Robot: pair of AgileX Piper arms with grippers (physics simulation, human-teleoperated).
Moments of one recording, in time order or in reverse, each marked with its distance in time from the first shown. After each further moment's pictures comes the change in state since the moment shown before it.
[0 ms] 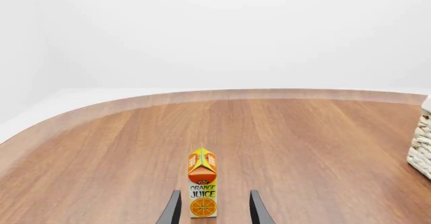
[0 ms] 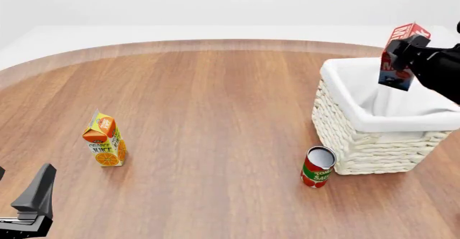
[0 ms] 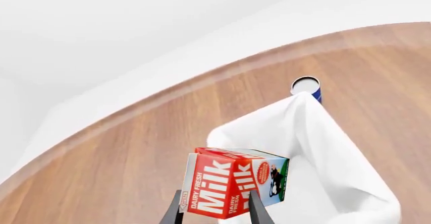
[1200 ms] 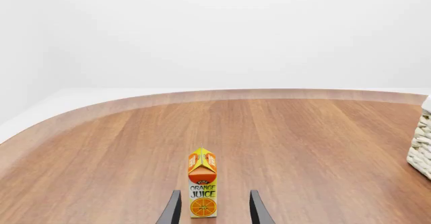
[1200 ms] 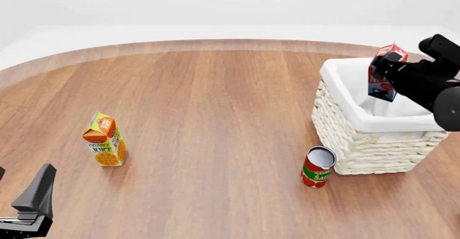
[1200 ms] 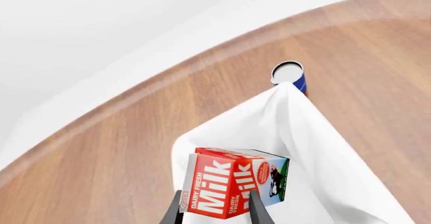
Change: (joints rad) left arm 0.000 0.000 0.000 0.000 0.000; right arm -0.059 0.324 -0.030 -0.210 0.026
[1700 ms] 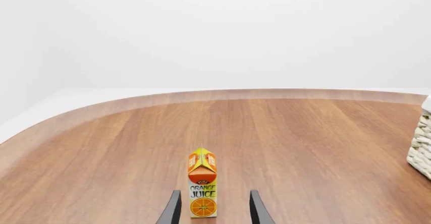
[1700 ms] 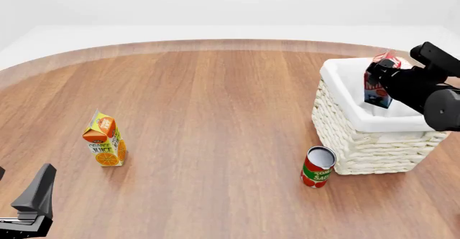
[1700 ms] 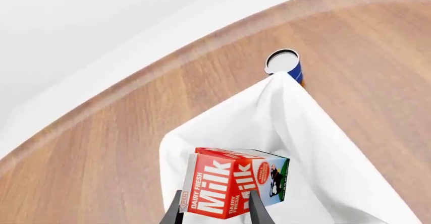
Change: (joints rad) left arm 0.000 0.000 0.000 0.000 0.000; right arm -0.006 0.075 -0.009 -0.017 0.010
